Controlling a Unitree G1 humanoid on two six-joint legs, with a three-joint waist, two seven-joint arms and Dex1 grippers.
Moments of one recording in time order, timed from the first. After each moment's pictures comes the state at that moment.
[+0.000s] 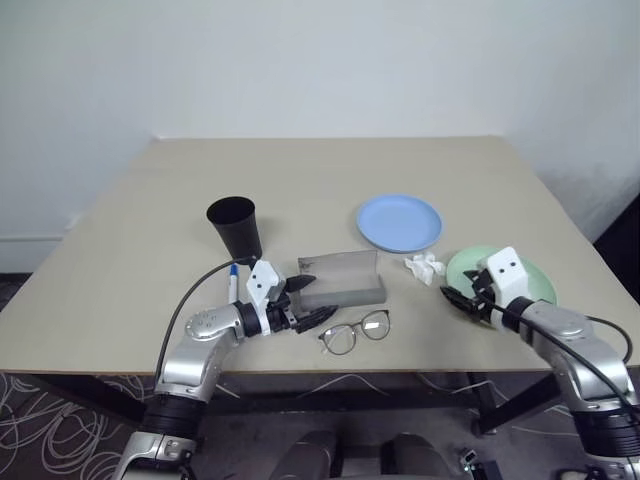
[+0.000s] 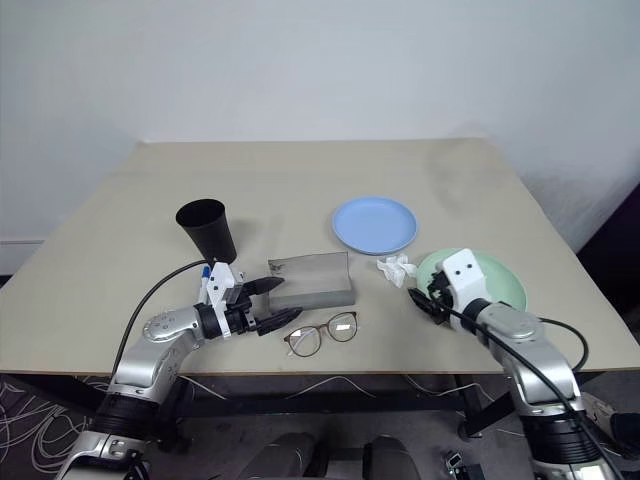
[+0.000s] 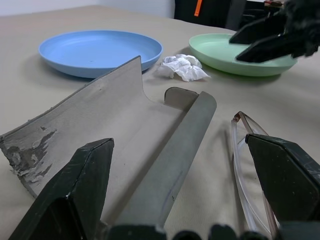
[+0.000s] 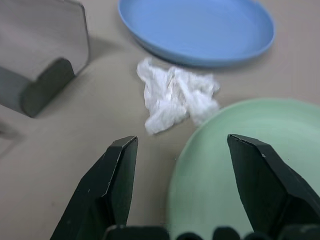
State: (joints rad) left arm -0.21 0.41 -0.08 0.11 -0.35 0.21 -0.94; right arm -0.15 -0.50 0.03 -0.23 0.16 0.68 0.41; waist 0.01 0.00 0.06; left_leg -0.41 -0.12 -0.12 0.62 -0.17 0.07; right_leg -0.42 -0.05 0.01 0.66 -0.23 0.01
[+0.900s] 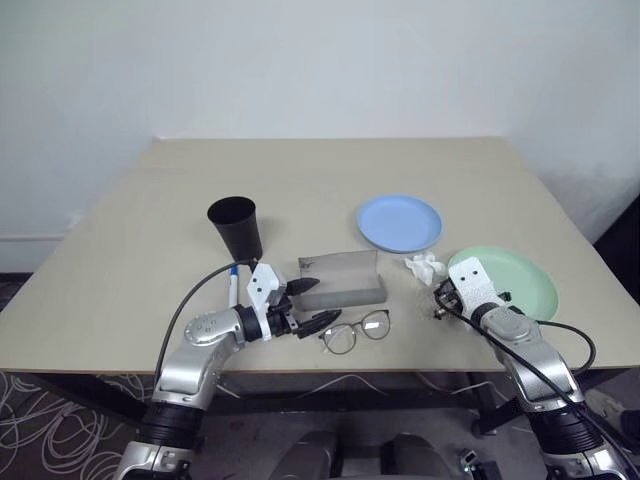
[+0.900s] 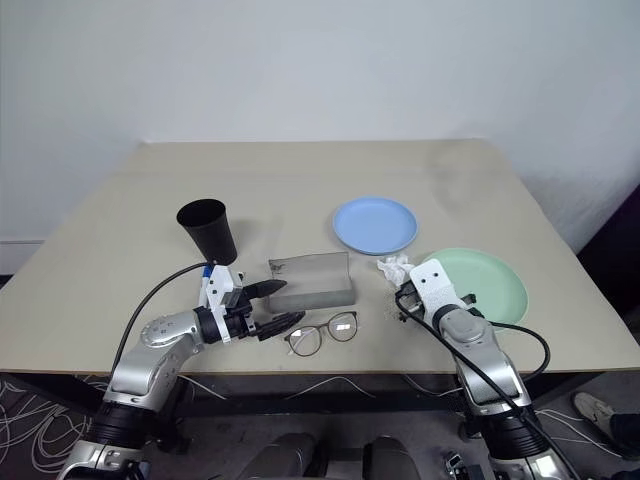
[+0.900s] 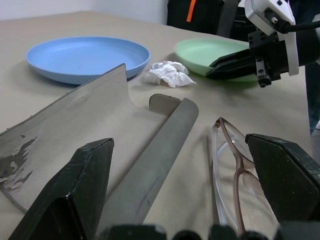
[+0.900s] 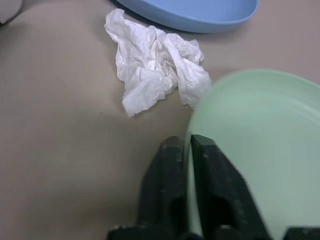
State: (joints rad) left arm -0.19 0.41 -0.08 0.03 -0.37 0.25 -0.94; right arm -0.19 -0.41 0.14 -0.22 -0.07 0.77 0.25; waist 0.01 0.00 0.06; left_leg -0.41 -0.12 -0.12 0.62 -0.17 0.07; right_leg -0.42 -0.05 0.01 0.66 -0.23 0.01
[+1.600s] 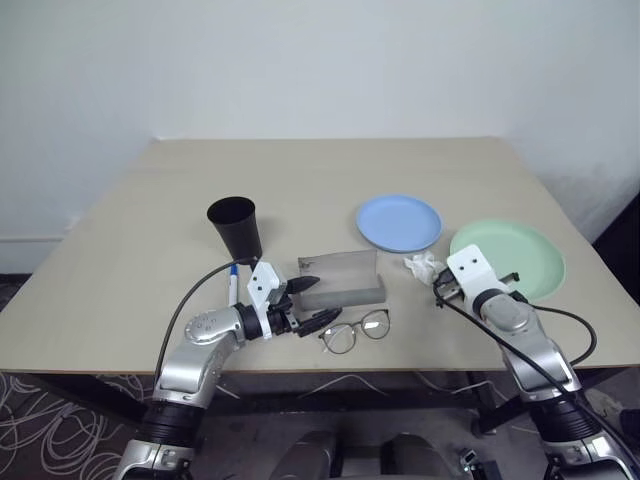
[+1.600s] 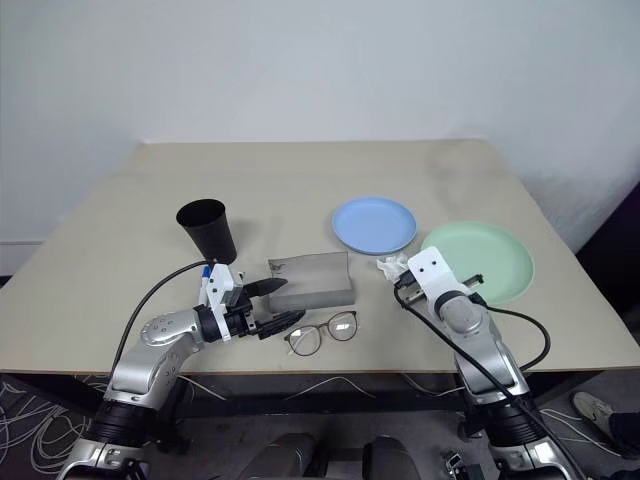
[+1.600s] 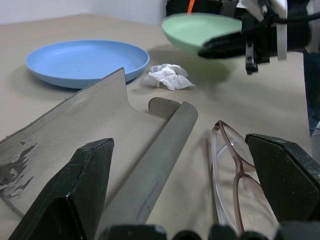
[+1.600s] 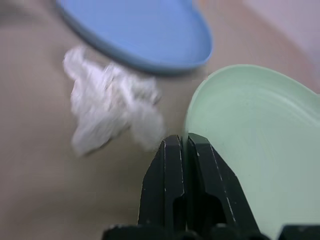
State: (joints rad) left arm -0.19 0.41 -0.08 0.03 -0.37 0.24 -0.94; right arm -0.28 -0.47 0.18 -0.15 -0.17 0.61 0.24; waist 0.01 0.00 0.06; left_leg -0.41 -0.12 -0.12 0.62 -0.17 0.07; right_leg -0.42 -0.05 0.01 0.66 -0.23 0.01
